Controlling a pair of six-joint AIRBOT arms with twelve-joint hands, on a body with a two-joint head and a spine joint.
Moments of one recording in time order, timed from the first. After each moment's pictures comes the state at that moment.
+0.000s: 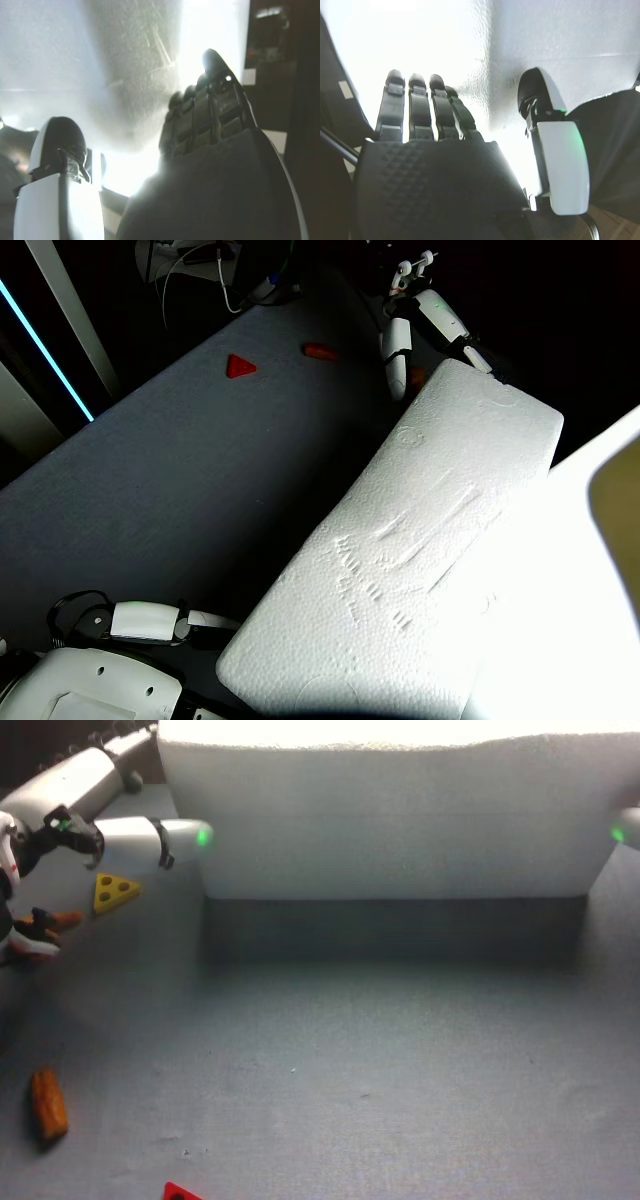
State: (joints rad) left arm 0.62 -1.17 1.52 -0.19 -0.68 0.39; right arm -0.52 -1.00 1.33 0.46 0.67 -0.78
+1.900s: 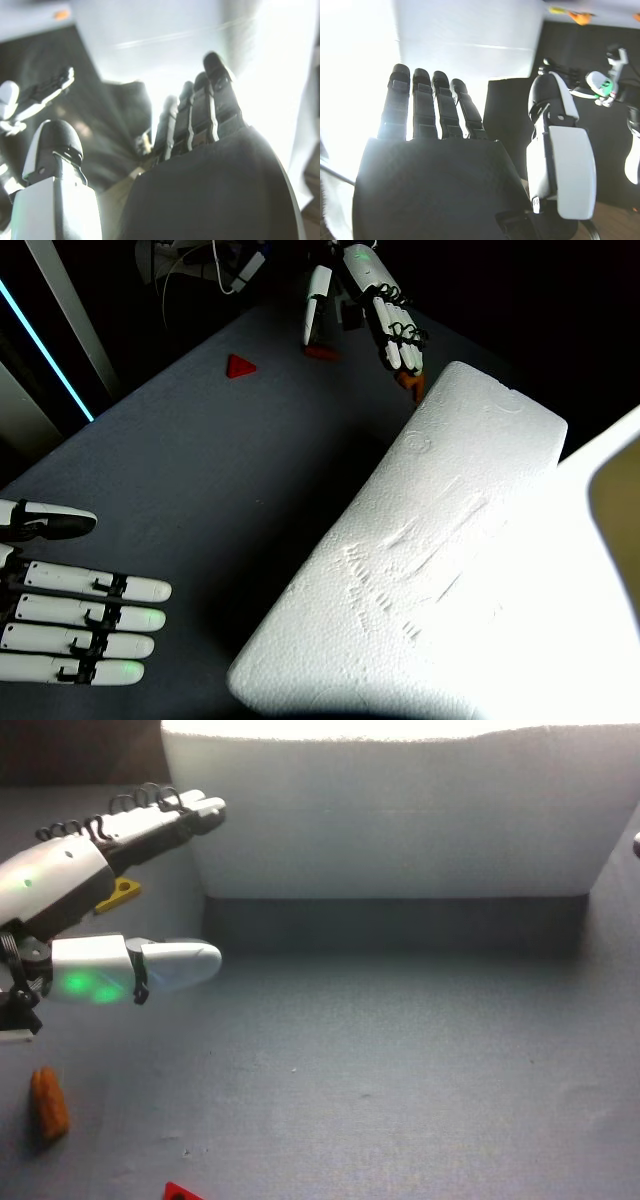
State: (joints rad) left arm 0.86 -0.94 1.15 0.03 -1.09 0.33; right arm -0.98 -0.75 0.93 0.22 1.17 -0.67
